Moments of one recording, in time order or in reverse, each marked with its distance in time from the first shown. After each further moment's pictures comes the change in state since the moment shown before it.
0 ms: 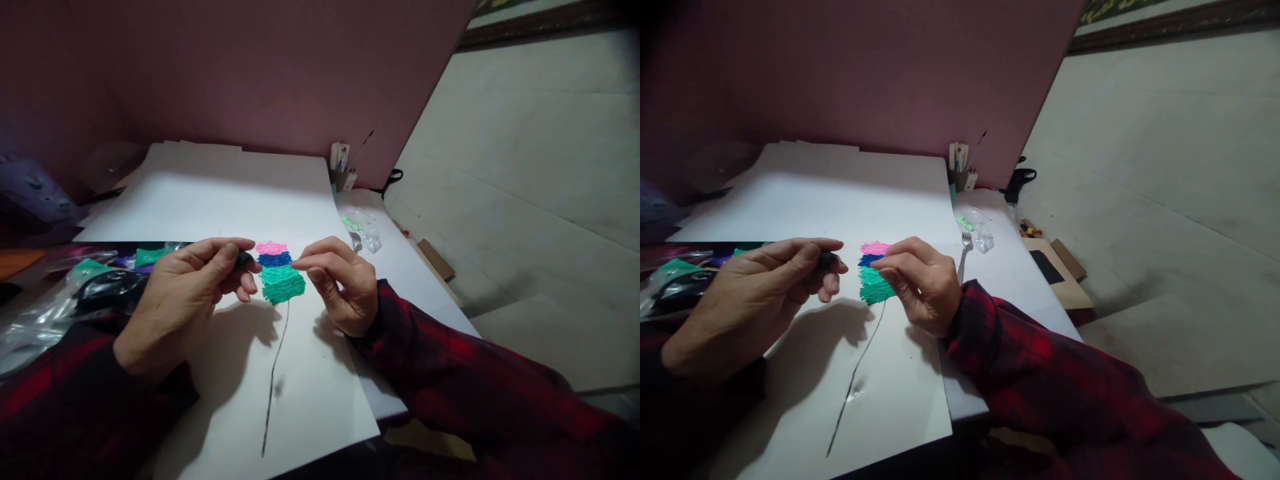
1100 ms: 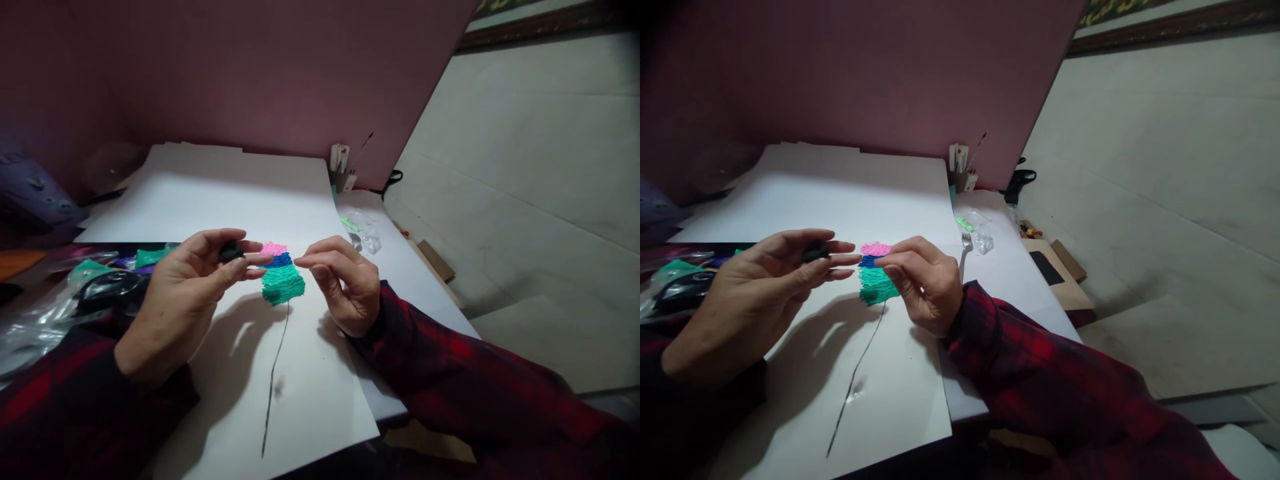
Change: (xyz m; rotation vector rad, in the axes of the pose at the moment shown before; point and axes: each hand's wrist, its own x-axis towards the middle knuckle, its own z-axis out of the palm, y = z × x) left_hand -0.002 0.000 0.004 -0.033 0.024 0.115; right_hand 0.000 0.000 -0.001 -0.011 0.034 0.022
